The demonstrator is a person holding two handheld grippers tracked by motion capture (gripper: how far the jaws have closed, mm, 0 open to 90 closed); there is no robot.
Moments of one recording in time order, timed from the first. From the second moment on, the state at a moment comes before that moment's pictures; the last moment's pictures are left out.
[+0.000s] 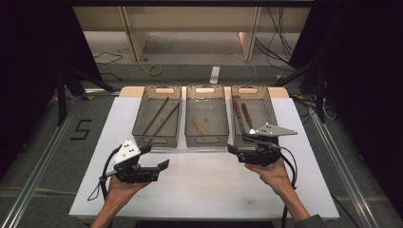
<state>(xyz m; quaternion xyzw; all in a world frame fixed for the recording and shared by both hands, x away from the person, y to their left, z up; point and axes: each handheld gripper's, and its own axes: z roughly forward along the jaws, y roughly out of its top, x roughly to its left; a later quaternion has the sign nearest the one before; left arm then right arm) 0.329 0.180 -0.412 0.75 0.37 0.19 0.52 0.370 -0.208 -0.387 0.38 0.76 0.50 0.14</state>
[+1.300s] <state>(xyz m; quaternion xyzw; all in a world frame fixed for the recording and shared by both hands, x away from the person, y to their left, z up) 0.328 0.177 -0.413 0.76 0.36 0.16 0.53 0.317 -0.235 -0.426 0.37 0.74 0.54 0.17</state>
